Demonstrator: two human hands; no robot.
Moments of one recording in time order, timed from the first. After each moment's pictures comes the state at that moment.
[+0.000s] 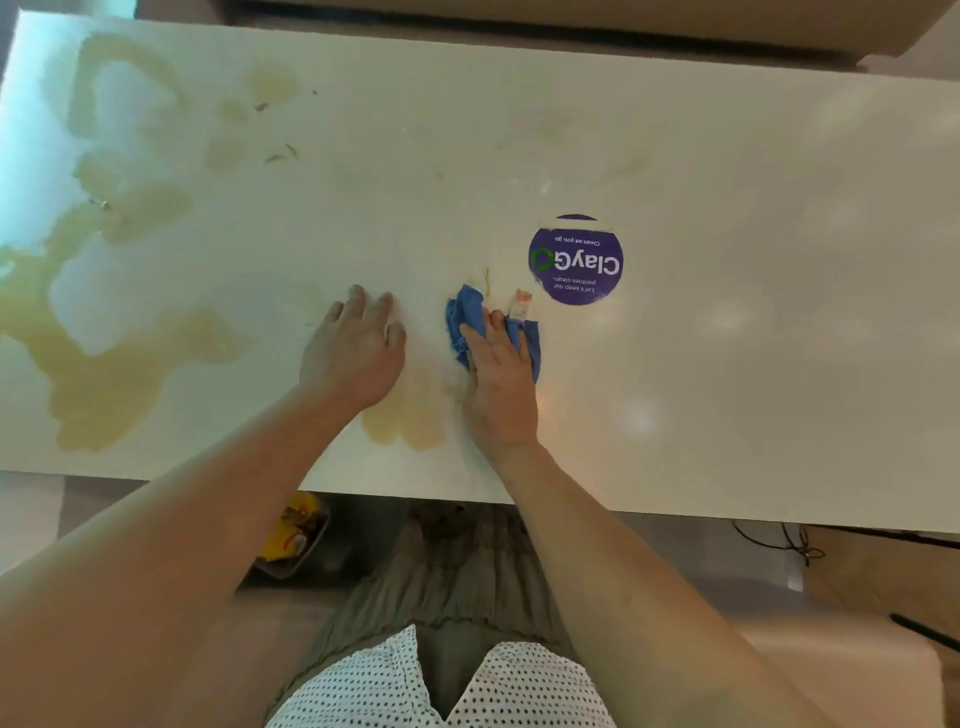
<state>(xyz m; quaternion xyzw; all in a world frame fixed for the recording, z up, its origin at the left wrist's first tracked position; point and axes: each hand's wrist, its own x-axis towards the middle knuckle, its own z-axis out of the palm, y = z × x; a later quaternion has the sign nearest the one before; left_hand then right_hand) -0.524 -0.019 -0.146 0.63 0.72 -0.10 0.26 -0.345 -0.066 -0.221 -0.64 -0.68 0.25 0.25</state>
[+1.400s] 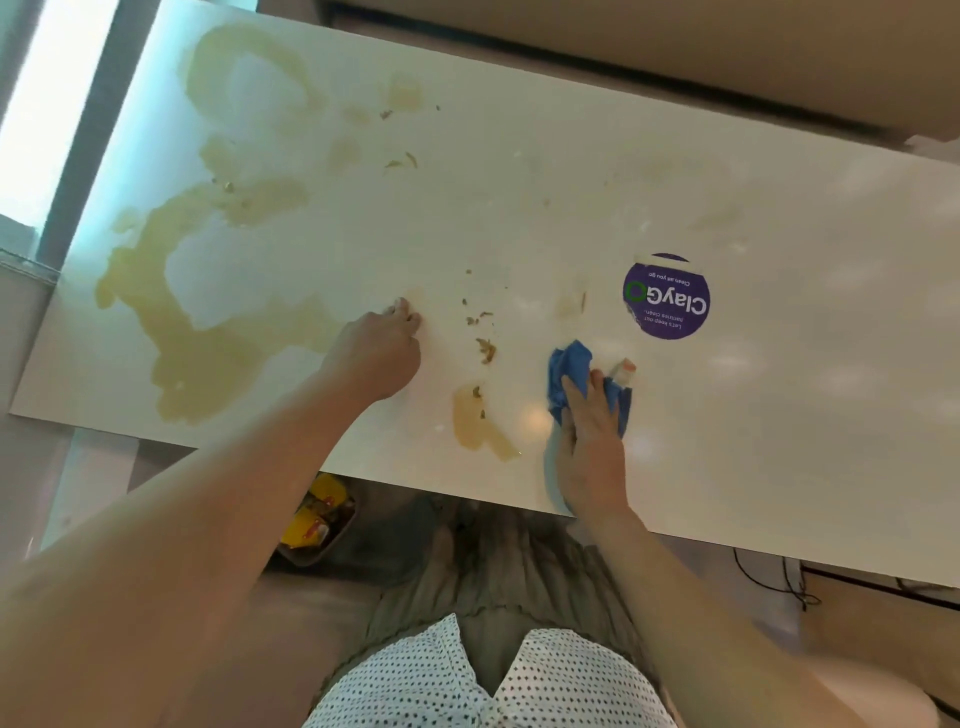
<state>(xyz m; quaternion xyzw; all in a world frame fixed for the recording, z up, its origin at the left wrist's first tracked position) -0.630 -0.017 -0.128 0.68 0.66 -0.16 0.27 -0.356 -0.115 -0.213 -0.70 -0.59 0.32 0.24</state>
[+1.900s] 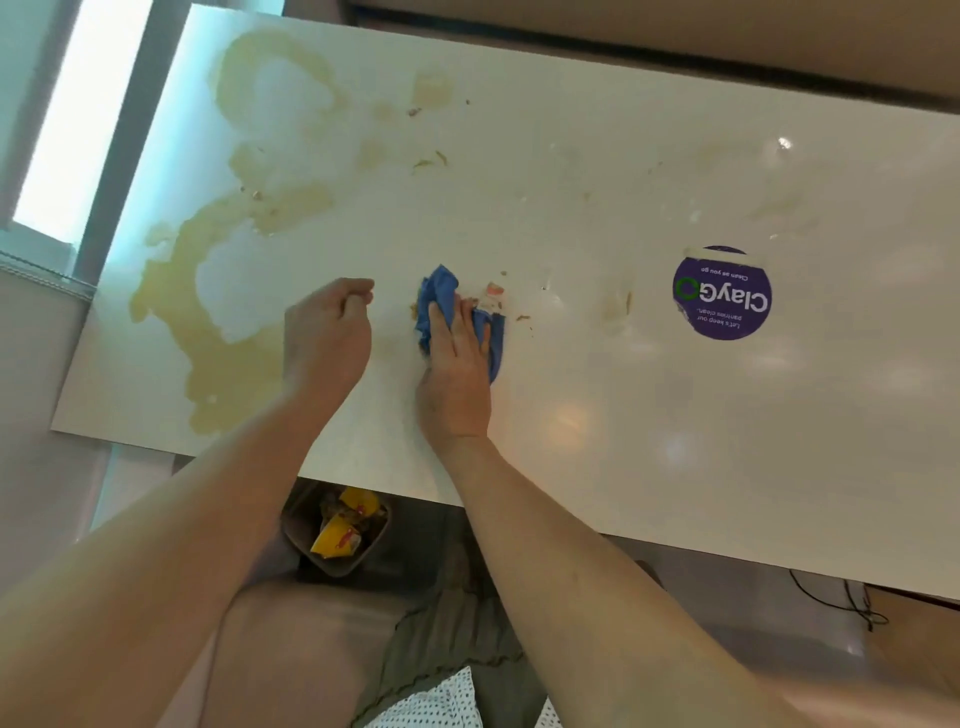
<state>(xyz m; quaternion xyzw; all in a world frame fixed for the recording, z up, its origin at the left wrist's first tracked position) -0.687 -0.025 -0.123 0.41 0.82 0.27 0.30 -0.562 -0.048 -0.215 -0.62 -0.67 0.26 0.31</state>
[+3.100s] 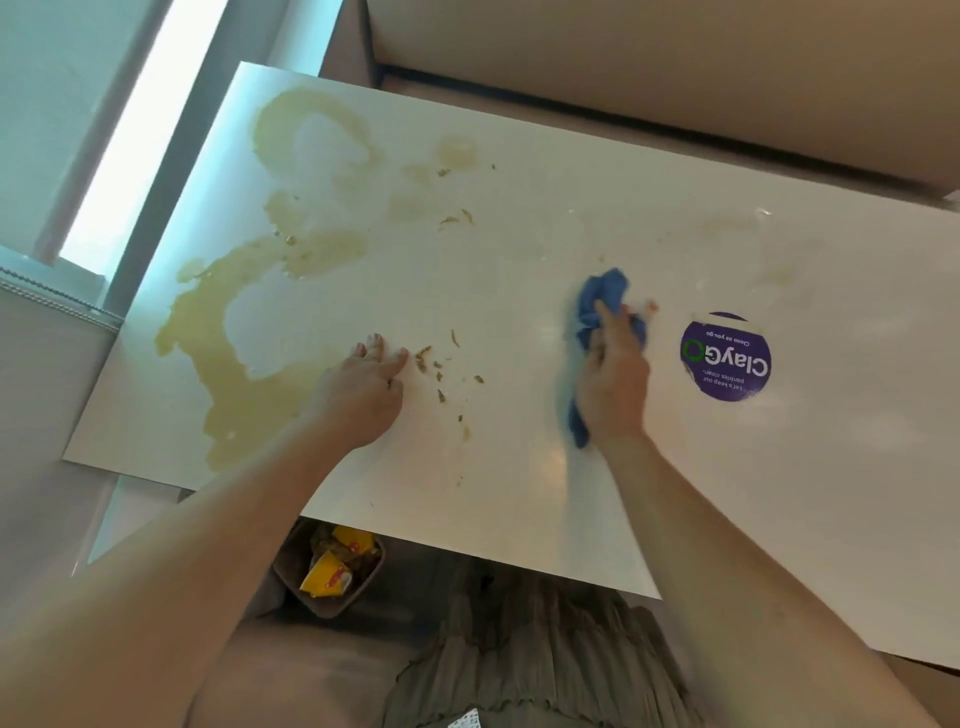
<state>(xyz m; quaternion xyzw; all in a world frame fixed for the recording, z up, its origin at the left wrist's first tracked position) -0.712 -0.015 -0.136 0.62 0.70 -0.16 0.31 -0.422 0.035 -0.200 -0.70 -0.59 0.27 0.31</state>
